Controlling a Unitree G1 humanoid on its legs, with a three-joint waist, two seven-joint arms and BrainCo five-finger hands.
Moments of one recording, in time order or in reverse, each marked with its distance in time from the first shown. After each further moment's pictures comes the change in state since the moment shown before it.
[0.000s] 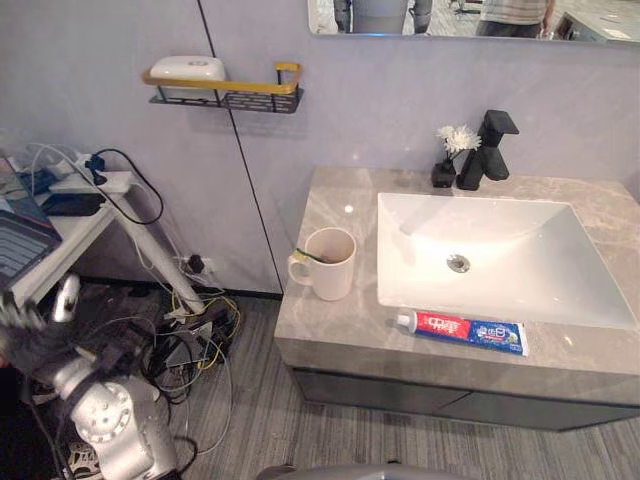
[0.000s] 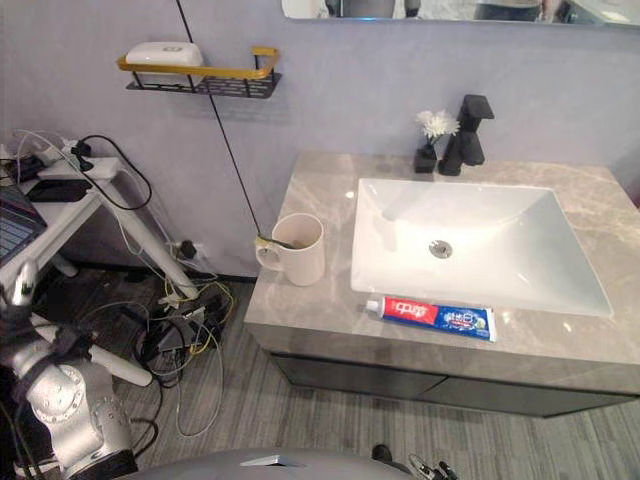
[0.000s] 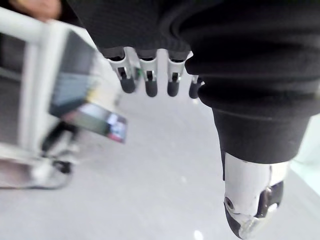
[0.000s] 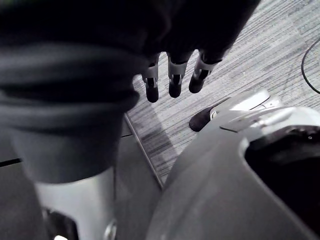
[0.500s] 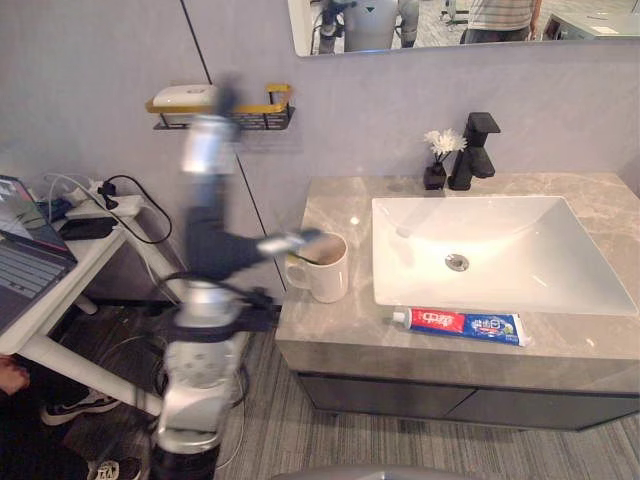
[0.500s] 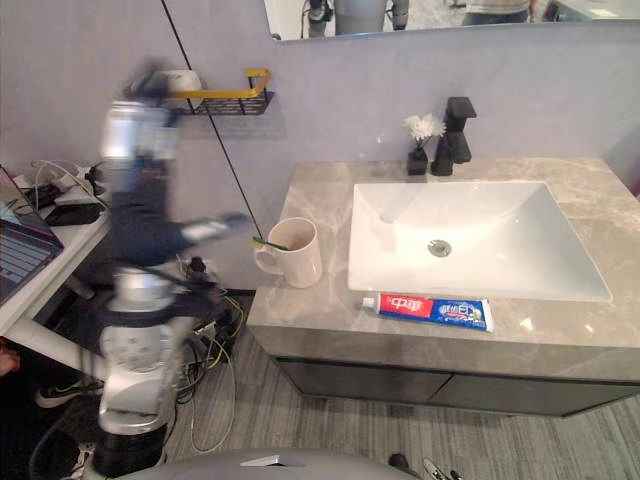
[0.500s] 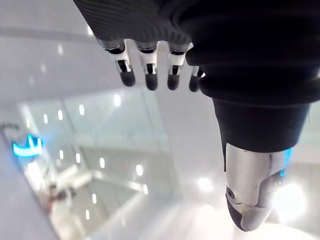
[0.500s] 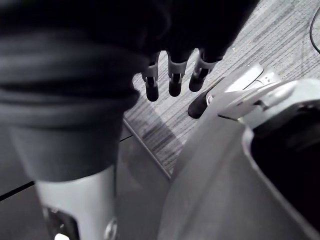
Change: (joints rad) left arm -0.260 0.230 -0.820 -0.175 0.262 0.044 -0.344; right arm 0.012 0.015 -0.159 0.015 -0.015 0.014 0.054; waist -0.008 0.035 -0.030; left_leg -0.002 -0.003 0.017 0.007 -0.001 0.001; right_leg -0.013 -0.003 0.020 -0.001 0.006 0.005
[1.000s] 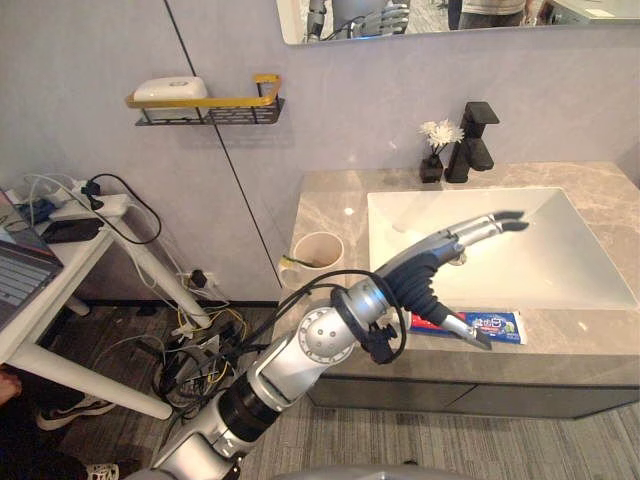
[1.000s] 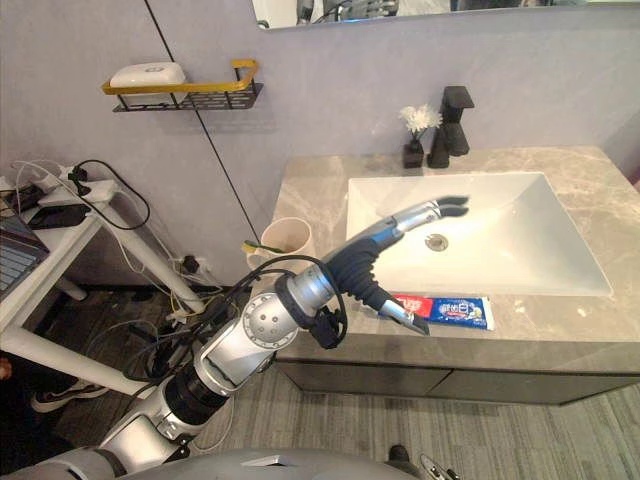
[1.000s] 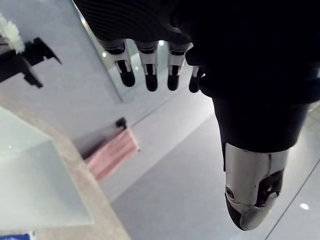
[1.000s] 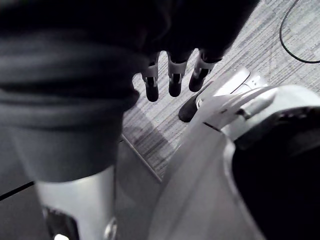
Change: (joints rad) left arm -0.277 -0.050 -0.392 0.345 0.021 0.113 -0.220; right arm -0.055 0.003 -0.027 0.034 -0.030 0.036 -0.007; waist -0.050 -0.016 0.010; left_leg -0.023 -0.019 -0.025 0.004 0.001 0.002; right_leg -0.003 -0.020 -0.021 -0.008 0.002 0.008
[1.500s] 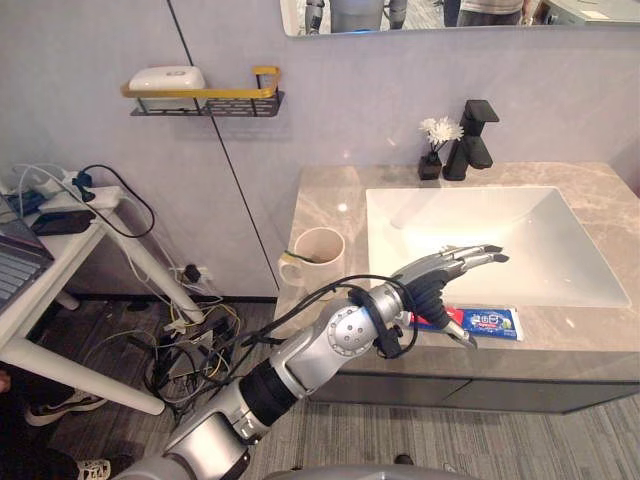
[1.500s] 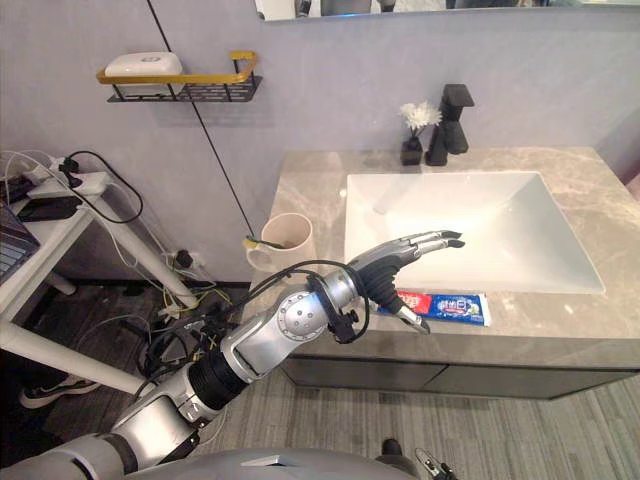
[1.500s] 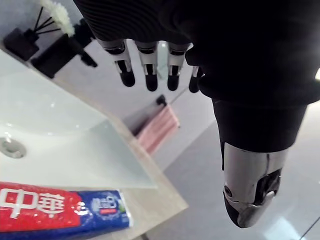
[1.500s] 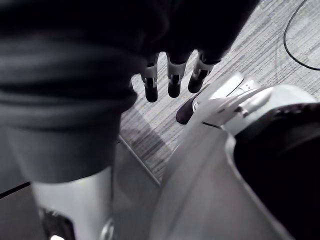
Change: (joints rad) left arm -0.065 -0.041 -0.060 0.225 0.200 0.075 0.003; right arm -0.028 0.007 0.000 0.000 0.000 0.026 -0.014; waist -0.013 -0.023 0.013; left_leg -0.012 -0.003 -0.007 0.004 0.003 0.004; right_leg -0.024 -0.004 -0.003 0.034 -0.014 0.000
